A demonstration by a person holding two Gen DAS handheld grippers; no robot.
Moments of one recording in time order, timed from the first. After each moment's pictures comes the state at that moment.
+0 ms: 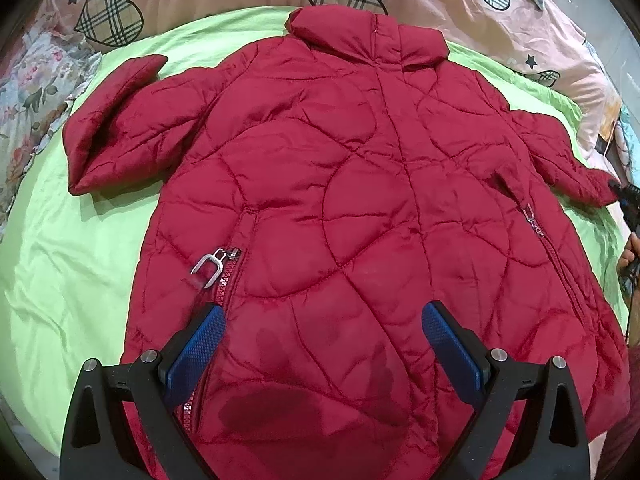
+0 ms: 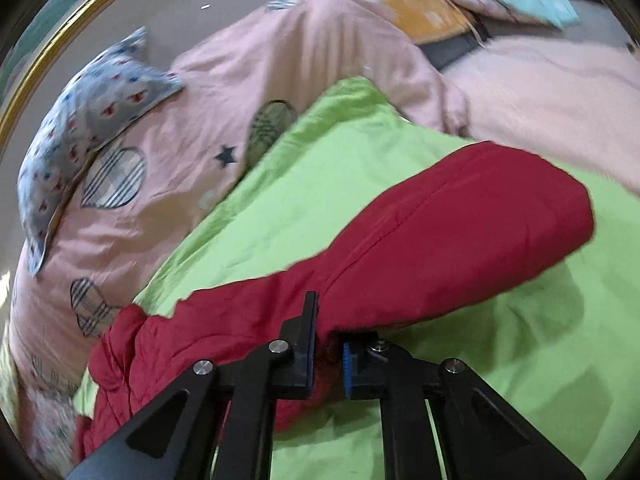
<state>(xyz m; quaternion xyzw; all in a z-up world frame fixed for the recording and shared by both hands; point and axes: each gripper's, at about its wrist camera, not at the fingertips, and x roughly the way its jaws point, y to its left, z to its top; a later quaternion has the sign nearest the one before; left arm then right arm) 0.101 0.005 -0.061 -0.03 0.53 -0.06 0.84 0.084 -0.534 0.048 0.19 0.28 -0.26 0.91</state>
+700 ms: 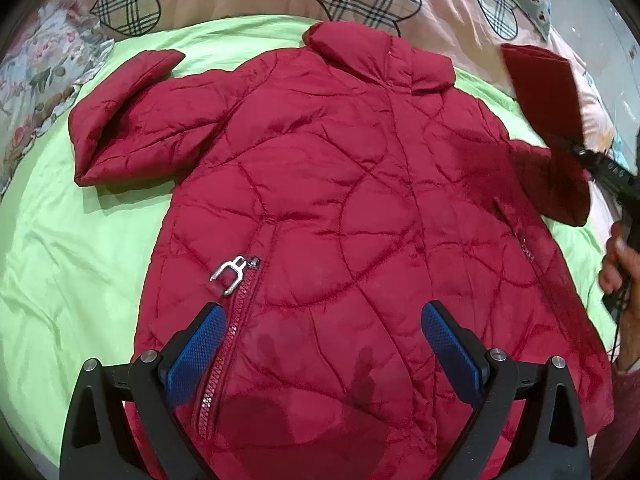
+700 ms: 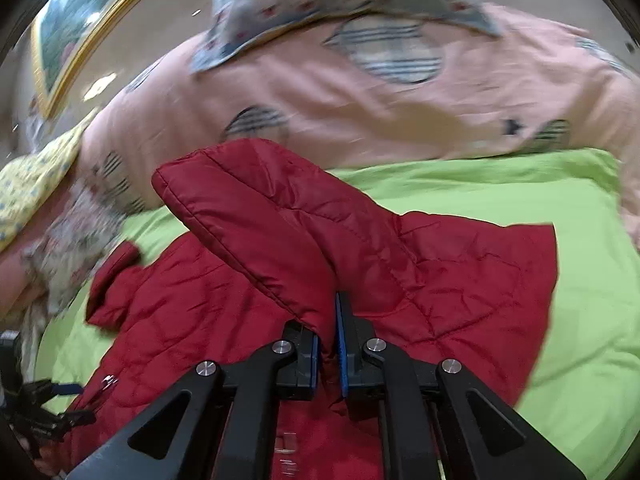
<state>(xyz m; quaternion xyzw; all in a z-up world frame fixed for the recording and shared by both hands) 0.097 0.035 -0.057 -0.08 0.52 -0.07 0.85 0.184 -0.289 0.021 -0.03 0.40 0.01 0.91</state>
